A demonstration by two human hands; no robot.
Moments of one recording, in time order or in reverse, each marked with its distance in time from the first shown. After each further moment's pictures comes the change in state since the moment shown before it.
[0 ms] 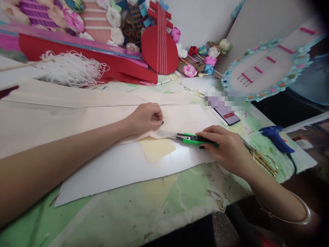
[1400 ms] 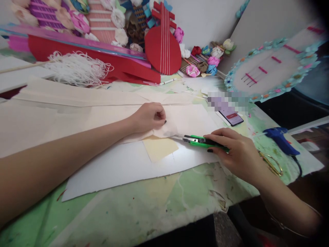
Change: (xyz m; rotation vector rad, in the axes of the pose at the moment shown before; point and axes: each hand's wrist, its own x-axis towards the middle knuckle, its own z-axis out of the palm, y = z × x) left_hand 0.001 -0.005 0.002 -0.041 0.009 -0.029; right_hand -0.013 0.004 -0.005 -0.040 0.038 0.000
